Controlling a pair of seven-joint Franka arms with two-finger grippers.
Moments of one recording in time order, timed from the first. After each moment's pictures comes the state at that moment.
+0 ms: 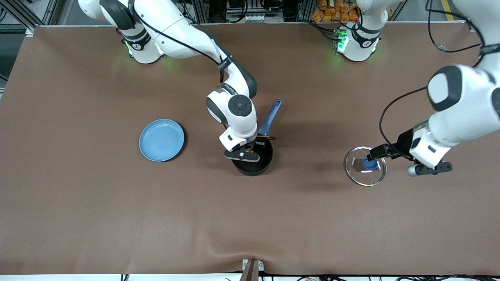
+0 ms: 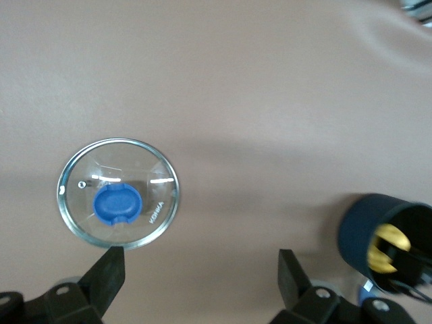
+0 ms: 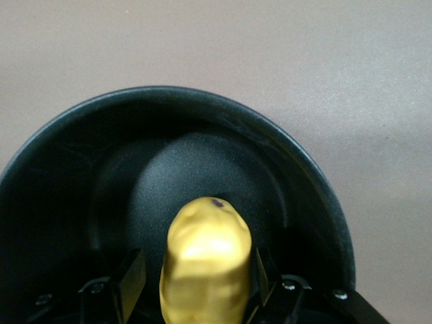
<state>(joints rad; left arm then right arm) 0.36 0.25 -0.52 -1.73 -0.14 2.03 -0.21 0.76 0.82 -0.02 -1.40 -0.04 2.32 0.94</state>
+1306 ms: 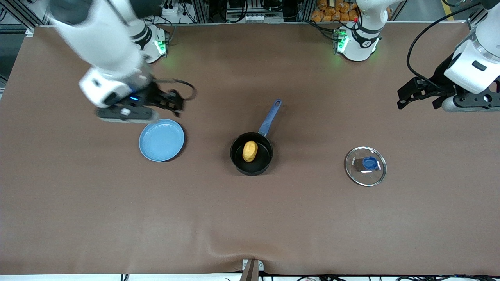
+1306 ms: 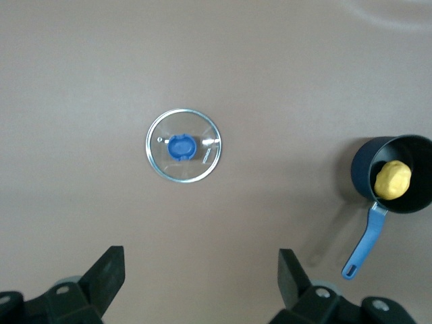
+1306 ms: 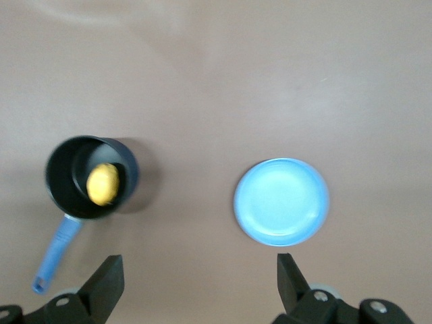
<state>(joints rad) 0.37 0.02 -0.56 -1.51 -0.02 1.57 -0.22 0.43 0.17 -0.02 -1.35 0.02 1.55 0.41</state>
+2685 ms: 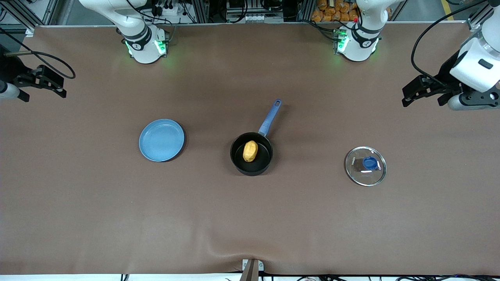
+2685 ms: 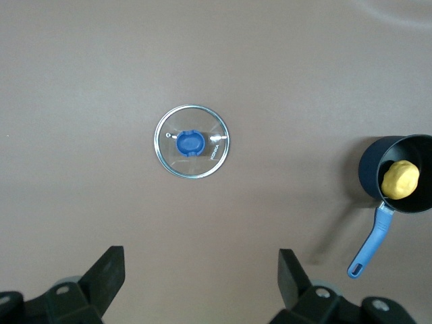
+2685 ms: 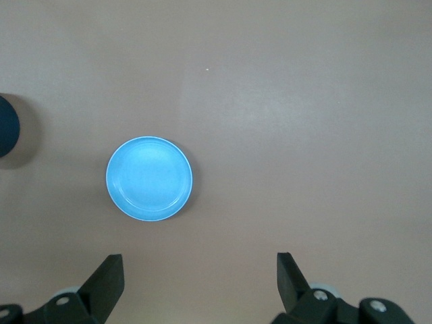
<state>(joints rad) 0.35 0.01 -0.52 -1.51 -0.01 1.56 -0.22 0.06 -0.08 -0.06 -1.61 -0.02 1.54 -0.13</state>
